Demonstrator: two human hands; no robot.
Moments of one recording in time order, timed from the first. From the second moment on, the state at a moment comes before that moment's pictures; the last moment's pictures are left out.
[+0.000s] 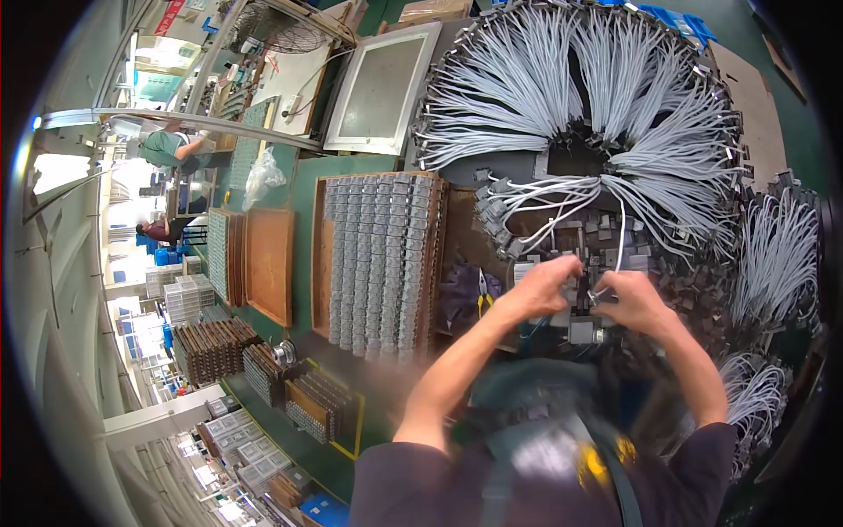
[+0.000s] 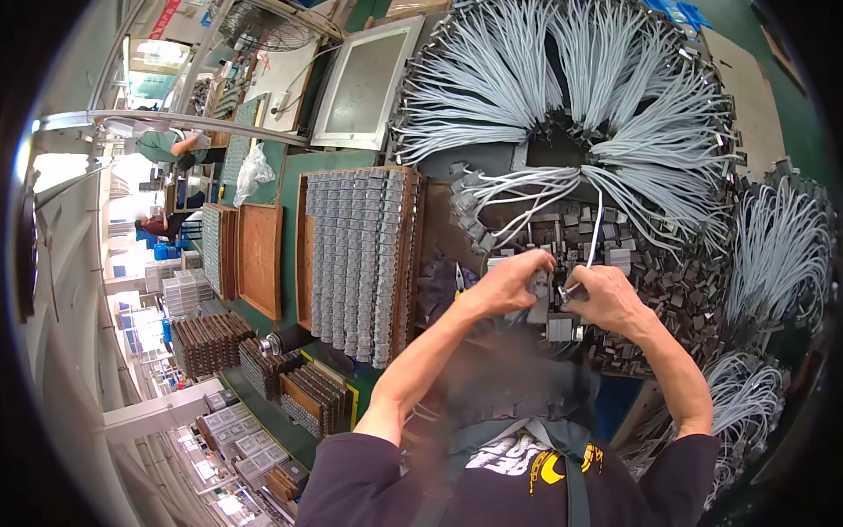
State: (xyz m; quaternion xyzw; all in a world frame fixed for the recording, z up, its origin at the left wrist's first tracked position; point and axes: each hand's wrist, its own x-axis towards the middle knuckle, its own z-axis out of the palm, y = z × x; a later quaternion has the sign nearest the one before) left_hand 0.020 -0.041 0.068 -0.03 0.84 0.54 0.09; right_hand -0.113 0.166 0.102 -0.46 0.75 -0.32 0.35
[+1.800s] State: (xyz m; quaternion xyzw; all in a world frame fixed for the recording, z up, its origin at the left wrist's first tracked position) left_hand 0.054 -0.033 0.054 -0.21 0.54 0.78 0.24; right_hand -0.099 0.169 0.078 -0.42 0.68 -0.40 0.44
